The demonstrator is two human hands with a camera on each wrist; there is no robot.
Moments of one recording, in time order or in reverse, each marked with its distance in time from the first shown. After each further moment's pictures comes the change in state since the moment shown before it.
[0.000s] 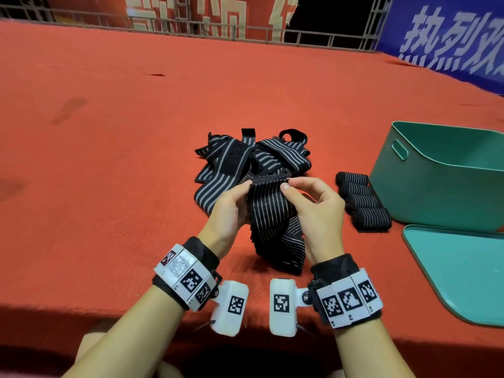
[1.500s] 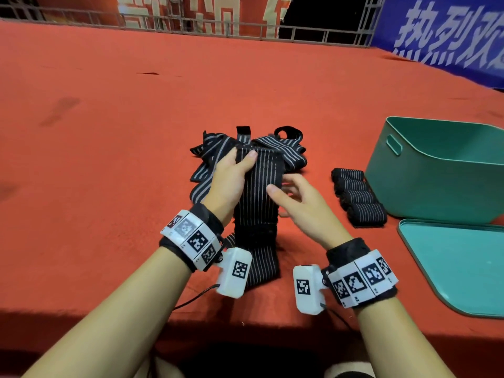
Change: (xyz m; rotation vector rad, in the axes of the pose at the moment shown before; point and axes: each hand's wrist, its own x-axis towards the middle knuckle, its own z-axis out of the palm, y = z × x) left_hand 0.055 0.013 0.004 0.067 0.141 0.133; right_hand 0.020 -0.002 -0.017 -0.327 -0.474 0.059
